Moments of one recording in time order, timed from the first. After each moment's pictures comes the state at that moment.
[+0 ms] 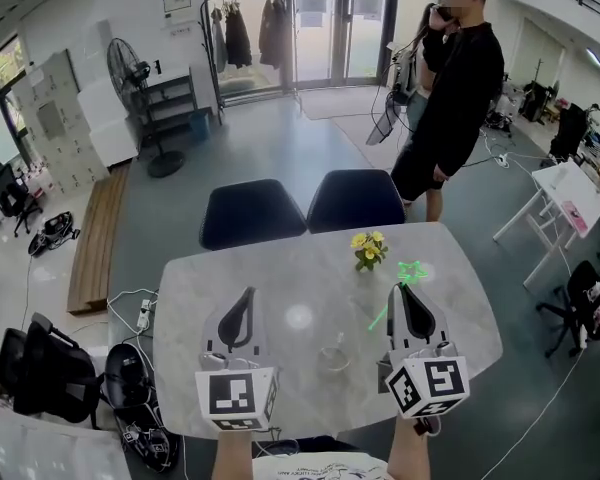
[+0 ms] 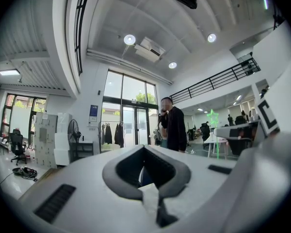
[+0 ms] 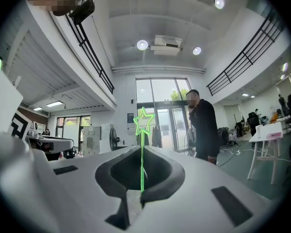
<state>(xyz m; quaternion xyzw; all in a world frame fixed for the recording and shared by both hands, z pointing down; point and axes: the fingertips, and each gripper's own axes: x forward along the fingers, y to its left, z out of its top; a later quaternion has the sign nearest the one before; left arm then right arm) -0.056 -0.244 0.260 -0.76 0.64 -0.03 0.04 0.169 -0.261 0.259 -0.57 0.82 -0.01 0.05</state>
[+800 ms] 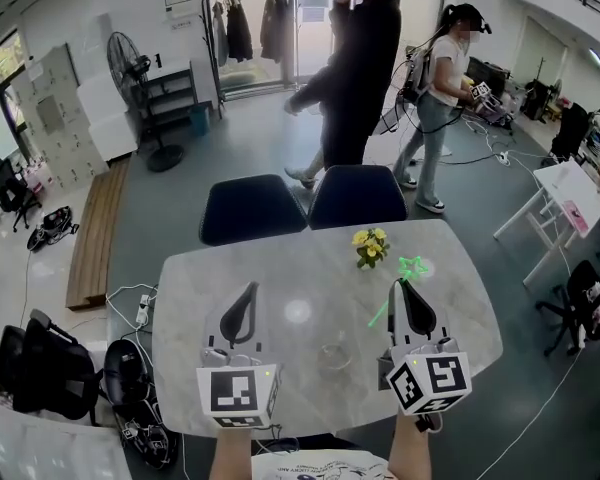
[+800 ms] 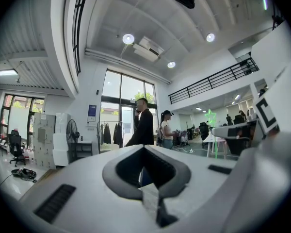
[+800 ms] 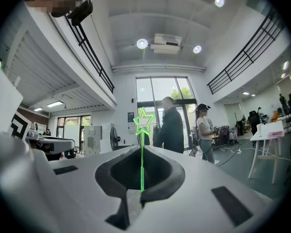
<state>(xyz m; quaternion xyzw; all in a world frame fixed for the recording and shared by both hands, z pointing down) -0.055 -0.252 0.260 -0.77 0.64 -0.03 0.04 0.165 -0.269 0.260 -0.57 0.82 -0.02 0.05</state>
